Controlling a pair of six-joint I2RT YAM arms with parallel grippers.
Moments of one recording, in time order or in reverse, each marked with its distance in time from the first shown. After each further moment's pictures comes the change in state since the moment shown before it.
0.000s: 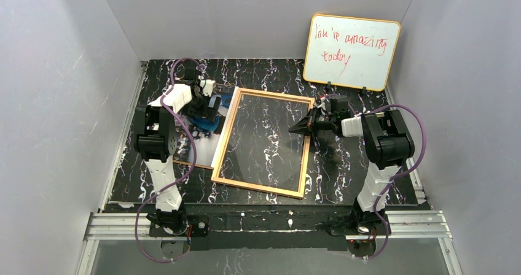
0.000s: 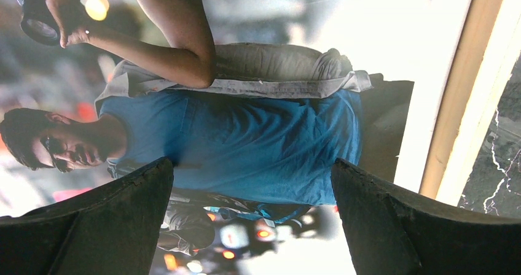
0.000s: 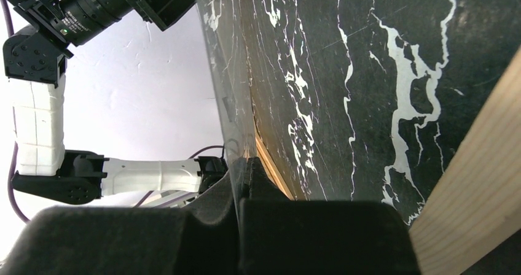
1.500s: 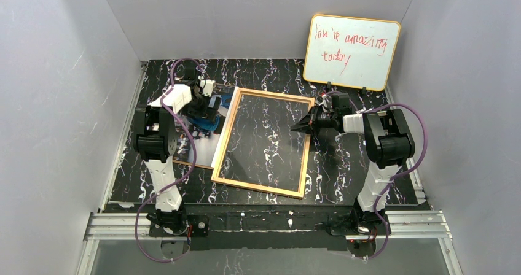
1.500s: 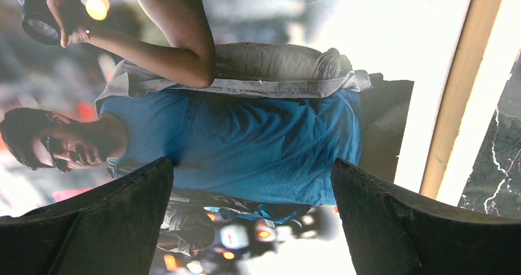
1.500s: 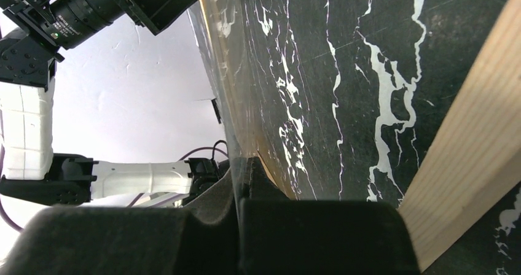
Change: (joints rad) left arm 0.000 -0.007 -0.011 0.010 0.000 0.000; right arm -0.020 0.005 0.056 -0.117 0.006 -0.095
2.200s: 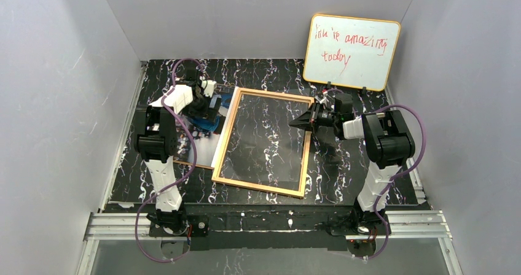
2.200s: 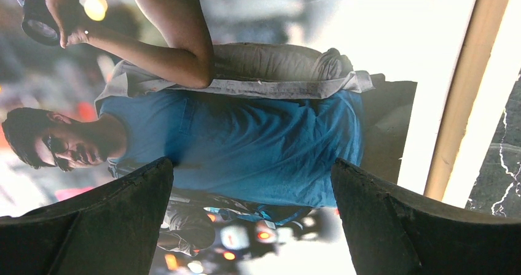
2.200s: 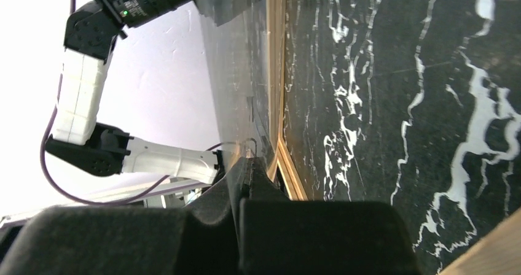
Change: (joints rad) left arm -0.012 -0.002 -0.008 0.010 -0.024 0.003; right arm 0.000 0.000 -0.093 0.392 -0.080 0.216
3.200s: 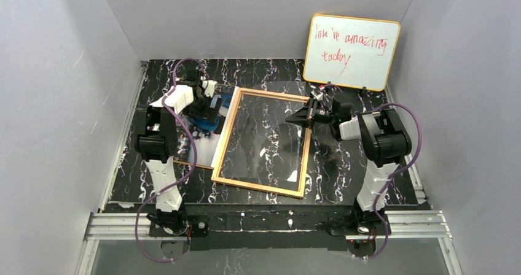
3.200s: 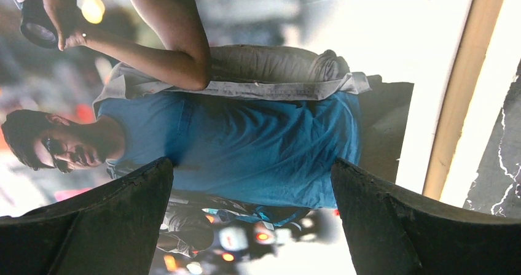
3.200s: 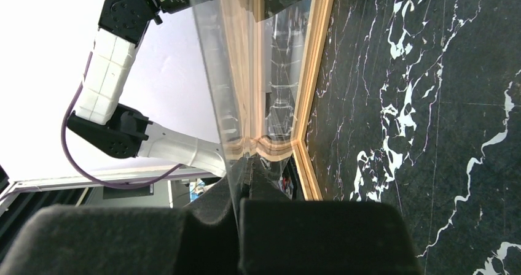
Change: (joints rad) left arm -0.005 -0.001 -0.005 0.007 -0.005 0.001; right arm 0.035 0.025 -0.010 0.309 -0.042 0.181
